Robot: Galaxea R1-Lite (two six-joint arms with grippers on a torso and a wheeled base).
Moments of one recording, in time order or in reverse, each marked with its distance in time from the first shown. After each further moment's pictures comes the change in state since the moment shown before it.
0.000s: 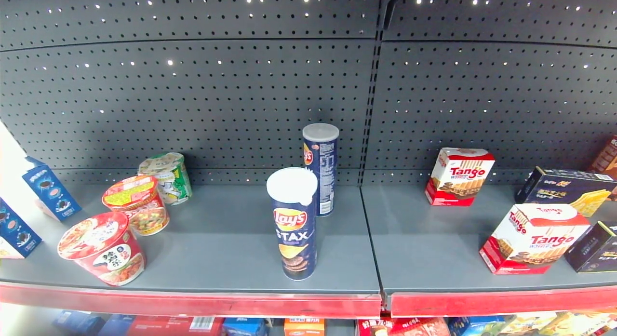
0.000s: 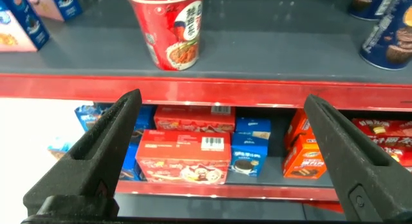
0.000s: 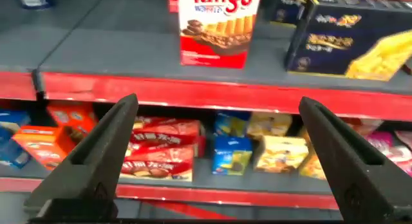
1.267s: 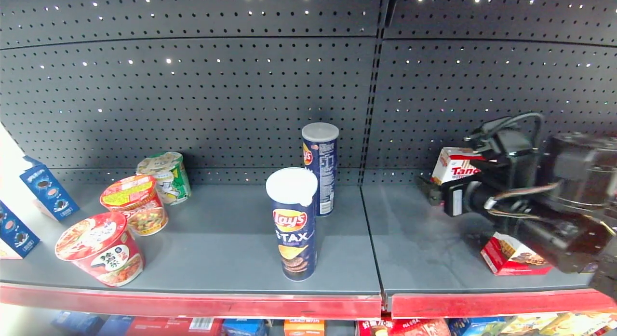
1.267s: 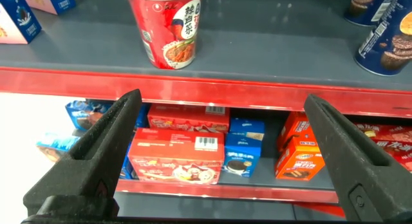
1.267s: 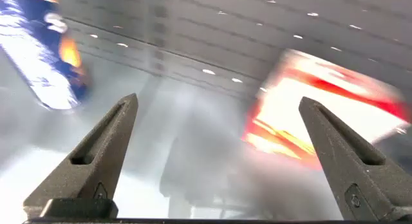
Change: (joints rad) left arm 0.000 0.000 0.000 -0.001 -0.006 -0.041; right arm 0.529 1.513 -0.634 -0.825 -0.391 -0.115
